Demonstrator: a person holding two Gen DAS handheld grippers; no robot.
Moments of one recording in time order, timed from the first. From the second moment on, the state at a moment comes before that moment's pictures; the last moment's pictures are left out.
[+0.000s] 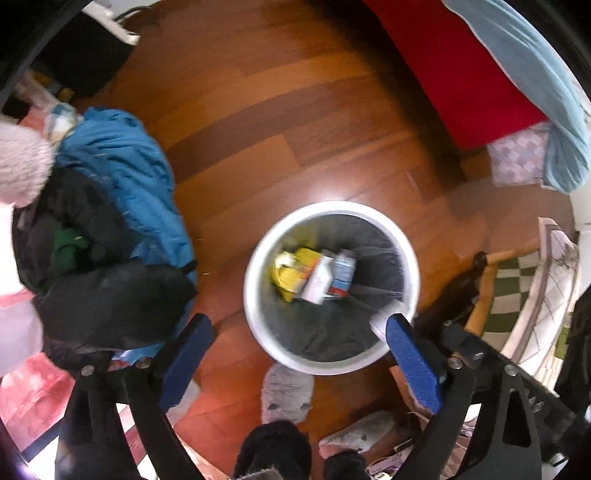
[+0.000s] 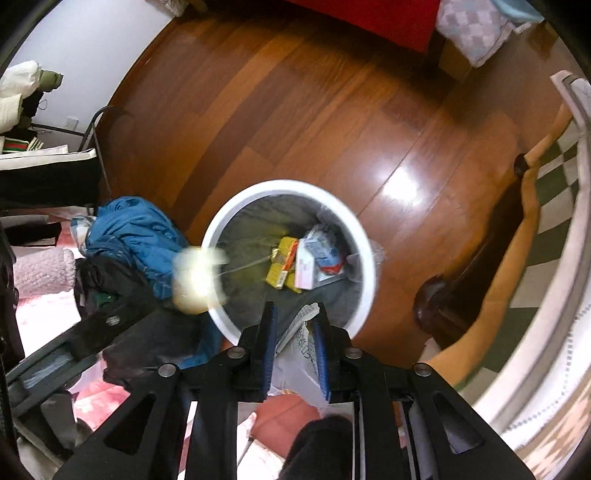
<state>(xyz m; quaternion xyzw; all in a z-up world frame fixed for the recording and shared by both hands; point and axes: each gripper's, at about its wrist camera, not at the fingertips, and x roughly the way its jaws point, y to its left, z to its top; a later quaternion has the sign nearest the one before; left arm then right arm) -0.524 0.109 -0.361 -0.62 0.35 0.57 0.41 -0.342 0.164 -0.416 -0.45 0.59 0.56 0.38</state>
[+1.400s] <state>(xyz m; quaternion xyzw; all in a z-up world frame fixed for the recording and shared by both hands) -0.318 0.073 -0.174 -0.41 0.46 0.61 0.49 -0.165 0.085 -0.179 -0.32 0.58 0.58 0.48</state>
